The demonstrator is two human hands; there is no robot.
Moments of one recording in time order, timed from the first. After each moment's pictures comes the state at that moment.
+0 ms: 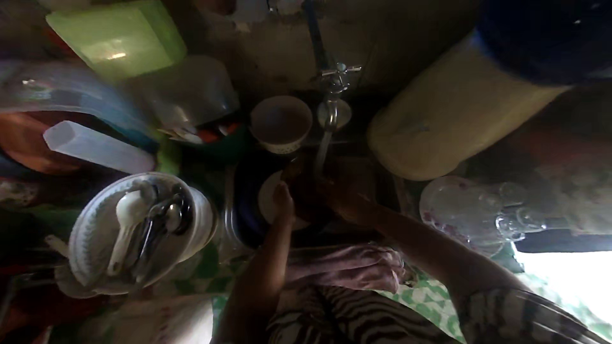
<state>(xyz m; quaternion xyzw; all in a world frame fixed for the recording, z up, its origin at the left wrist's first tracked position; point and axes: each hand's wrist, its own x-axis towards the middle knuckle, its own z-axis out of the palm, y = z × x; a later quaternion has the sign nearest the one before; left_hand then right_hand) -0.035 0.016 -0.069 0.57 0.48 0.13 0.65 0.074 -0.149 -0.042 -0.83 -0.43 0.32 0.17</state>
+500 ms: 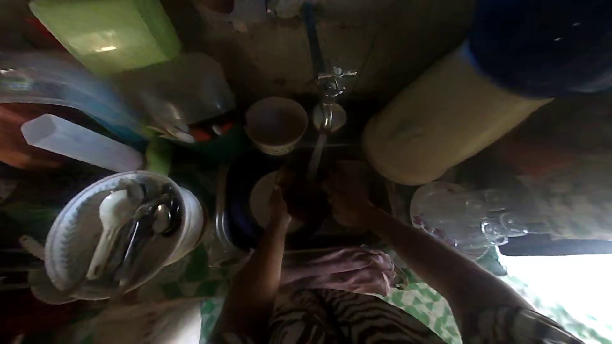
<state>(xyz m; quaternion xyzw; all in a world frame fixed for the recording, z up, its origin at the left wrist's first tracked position) -0.028 0.011 -0.097 0.43 0.47 0.17 0.75 0.089 -0.170 -0.052 -0.87 -0.42 0.25 0.10</state>
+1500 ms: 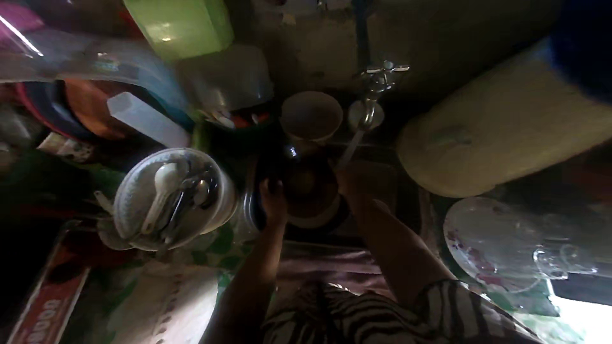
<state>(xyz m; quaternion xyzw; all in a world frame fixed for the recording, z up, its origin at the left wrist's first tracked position) -0.095 0.056 -0.048 0.65 0.50 0.25 0.52 0.095 -0.048 -0.090 -0.74 0.01 0.34 0.58</state>
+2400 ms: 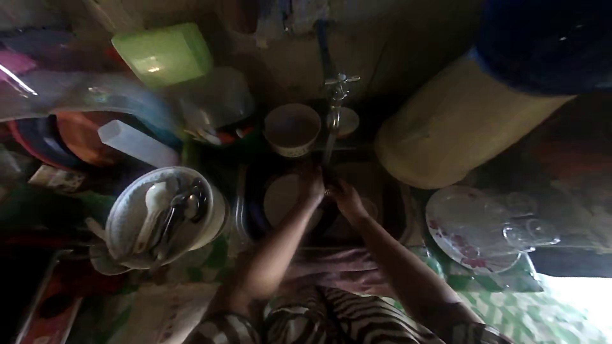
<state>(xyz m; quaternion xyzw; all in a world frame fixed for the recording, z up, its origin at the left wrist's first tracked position) 0.000 -0.006 -0.004 0.88 0.25 0.07 0.40 0.045 -0.129 -0.019 -0.76 -0.15 0.29 0.57</state>
